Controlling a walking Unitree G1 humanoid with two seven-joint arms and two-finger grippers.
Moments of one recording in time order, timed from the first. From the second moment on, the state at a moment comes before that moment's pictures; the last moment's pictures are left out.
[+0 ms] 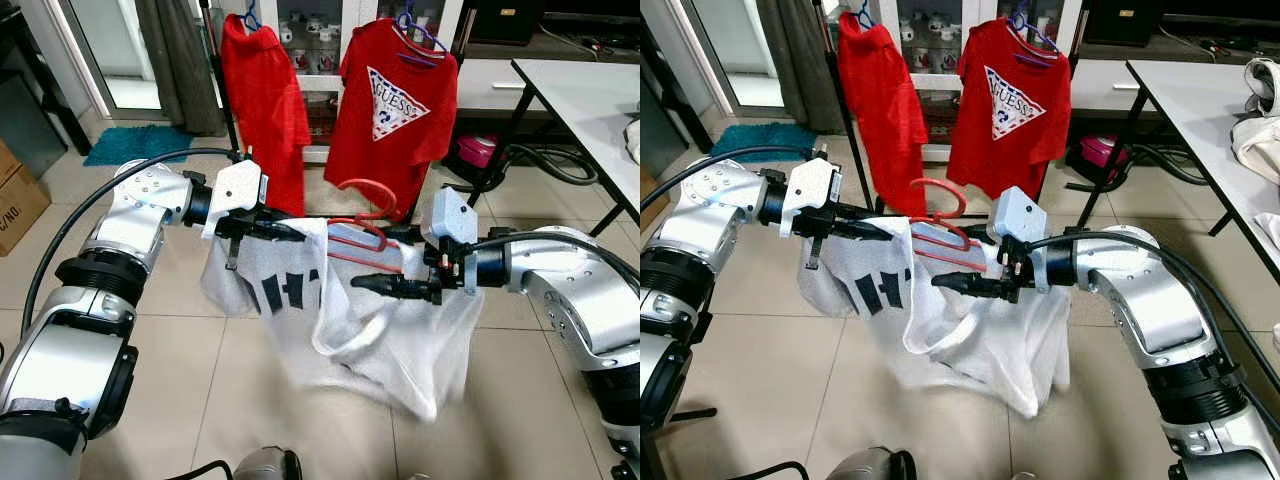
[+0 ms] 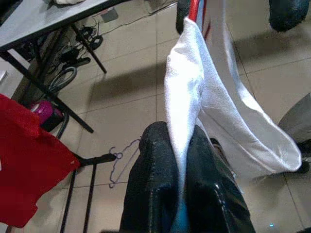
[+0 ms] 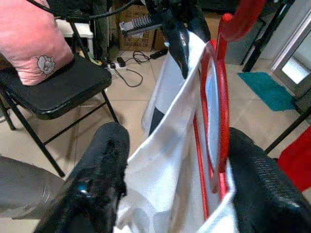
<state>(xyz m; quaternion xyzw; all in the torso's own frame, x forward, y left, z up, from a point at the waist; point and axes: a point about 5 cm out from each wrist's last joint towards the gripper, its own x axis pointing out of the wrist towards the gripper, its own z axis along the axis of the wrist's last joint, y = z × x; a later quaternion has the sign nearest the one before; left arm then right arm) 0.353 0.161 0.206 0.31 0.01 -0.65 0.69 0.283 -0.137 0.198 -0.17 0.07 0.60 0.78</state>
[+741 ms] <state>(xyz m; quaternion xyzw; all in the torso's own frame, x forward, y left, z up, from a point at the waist) 0.355 0.163 0.206 0.27 0.02 -0.64 0.72 0.282 -0.135 0.197 -0.18 0.07 0.58 0.79</state>
